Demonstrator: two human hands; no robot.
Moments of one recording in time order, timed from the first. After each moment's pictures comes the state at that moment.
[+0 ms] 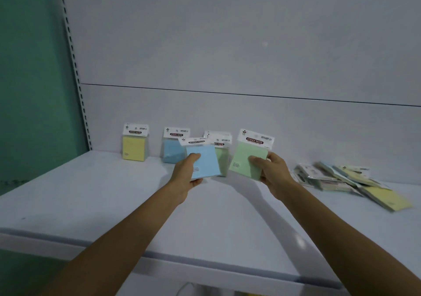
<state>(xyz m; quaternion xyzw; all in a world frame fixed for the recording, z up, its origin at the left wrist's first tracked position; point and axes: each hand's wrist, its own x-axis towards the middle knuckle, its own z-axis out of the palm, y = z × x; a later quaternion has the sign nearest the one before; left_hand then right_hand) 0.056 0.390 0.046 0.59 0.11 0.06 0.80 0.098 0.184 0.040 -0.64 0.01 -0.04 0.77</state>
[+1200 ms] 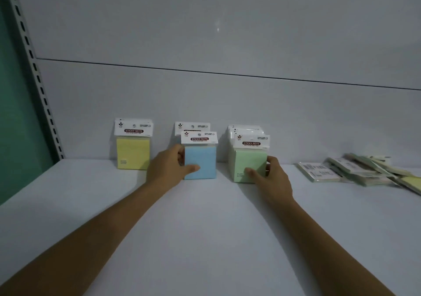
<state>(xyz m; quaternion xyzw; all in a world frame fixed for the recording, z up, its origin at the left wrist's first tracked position) 0.180 0.539 0.011 0.91 -0.06 0.17 0.37 0.134 0.297 -0.006 -0.87 0.12 -0.19 0.44</state>
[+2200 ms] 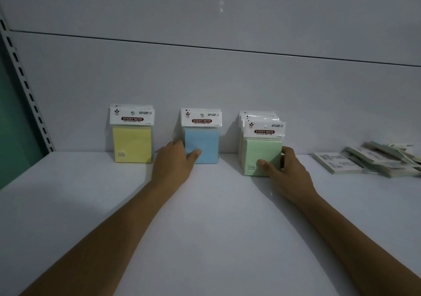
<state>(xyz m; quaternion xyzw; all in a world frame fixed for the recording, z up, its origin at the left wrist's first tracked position) 0.215 0.539 -0.017 0.93 -0.05 0.21 0.28 0.142 0.297 -0.010 -0.91 0.11 -0.17 0.37</state>
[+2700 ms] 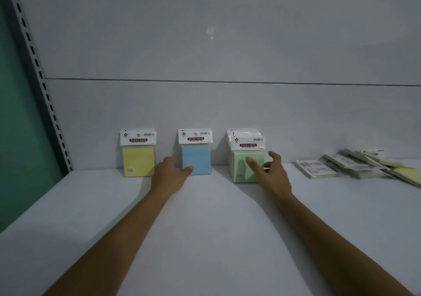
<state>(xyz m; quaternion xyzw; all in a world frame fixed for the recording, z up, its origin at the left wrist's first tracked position) 0.163 0.539 0.018 0.90 0.03 0.09 0.42 0.131 0.301 0.002 -0.84 0.13 -0.19 0.49</state>
